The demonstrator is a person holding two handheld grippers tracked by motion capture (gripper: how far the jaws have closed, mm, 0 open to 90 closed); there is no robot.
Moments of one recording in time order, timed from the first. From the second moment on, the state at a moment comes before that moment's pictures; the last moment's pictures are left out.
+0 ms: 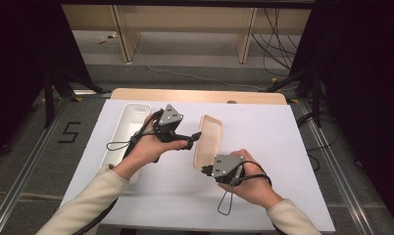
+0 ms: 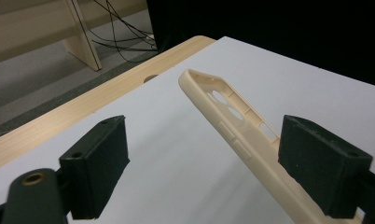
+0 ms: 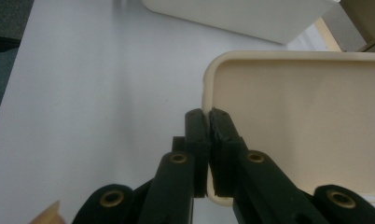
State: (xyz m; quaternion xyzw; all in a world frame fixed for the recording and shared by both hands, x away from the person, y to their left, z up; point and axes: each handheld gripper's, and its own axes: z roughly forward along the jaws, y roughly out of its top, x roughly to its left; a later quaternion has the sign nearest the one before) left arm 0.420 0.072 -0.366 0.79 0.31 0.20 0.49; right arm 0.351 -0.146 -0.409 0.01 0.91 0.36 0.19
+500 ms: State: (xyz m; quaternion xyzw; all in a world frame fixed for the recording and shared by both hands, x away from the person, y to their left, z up) left arm 0.434 0.060 -0.362 0.79 0.33 0.19 0.48; right arm 0.349 -0.142 -0.408 0.01 0.91 0.36 0.20
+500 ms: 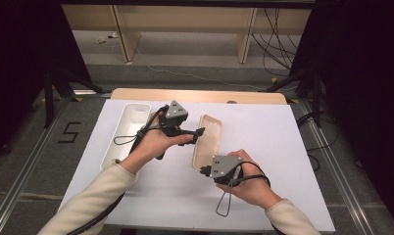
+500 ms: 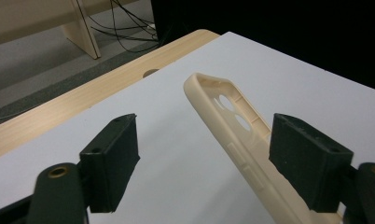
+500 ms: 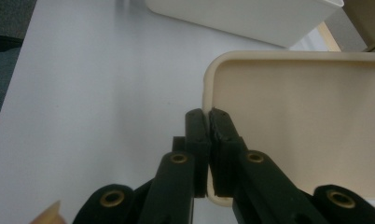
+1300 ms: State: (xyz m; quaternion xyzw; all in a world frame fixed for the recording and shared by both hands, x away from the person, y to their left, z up) left arm 0.442 0.048 -0.363 0.80 0.35 0.17 0.45; right arm 0.349 -0.138 -0.410 0.00 0.91 0.35 0.20
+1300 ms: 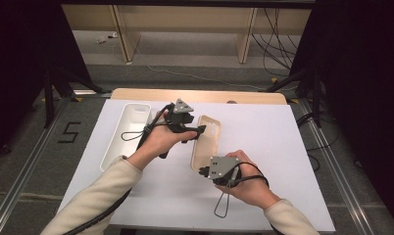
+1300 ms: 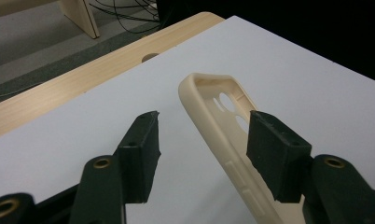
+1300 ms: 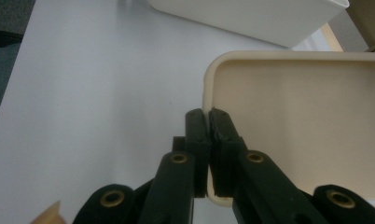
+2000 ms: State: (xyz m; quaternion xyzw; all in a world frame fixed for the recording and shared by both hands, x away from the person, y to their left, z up) left arm 0.448 0.043 -0.365 0.80 0.37 0.16 0.44; right arm 0.347 -0.136 -0.411 -0.01 0.92 0.34 0.20
